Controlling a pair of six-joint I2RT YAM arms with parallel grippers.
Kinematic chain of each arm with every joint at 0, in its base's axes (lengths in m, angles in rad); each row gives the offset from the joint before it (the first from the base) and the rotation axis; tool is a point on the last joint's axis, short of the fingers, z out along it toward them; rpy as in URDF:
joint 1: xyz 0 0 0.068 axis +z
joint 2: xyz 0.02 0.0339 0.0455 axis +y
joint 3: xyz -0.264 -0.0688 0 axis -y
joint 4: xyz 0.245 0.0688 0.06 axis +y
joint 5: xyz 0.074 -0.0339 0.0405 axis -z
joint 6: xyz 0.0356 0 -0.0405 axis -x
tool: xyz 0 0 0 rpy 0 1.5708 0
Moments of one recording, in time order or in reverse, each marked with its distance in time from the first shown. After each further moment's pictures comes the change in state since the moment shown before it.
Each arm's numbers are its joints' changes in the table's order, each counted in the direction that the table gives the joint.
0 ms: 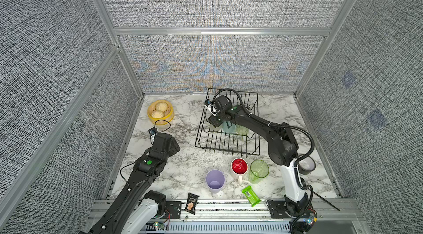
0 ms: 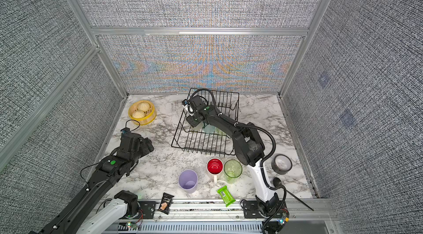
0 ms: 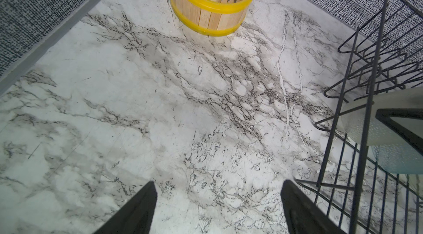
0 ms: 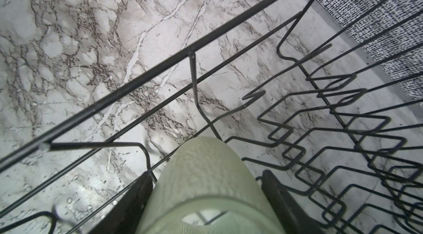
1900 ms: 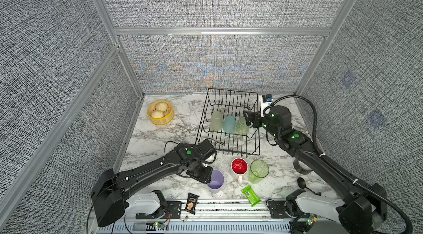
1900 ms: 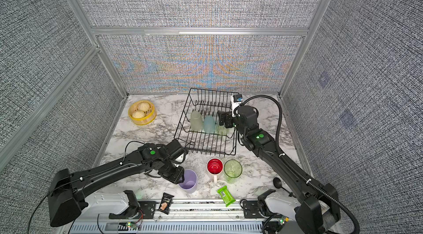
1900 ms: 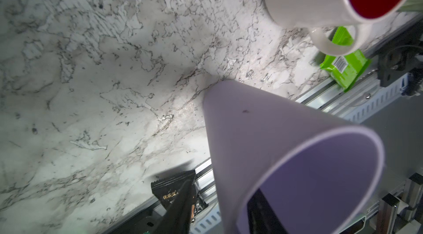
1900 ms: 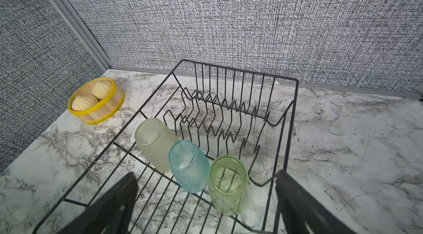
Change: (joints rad) left arm -0.636 0.468 0.298 0.399 0.565 -0.192; right arm -0.208 -0.998 -0.880 -0.416 0.054 -0.409
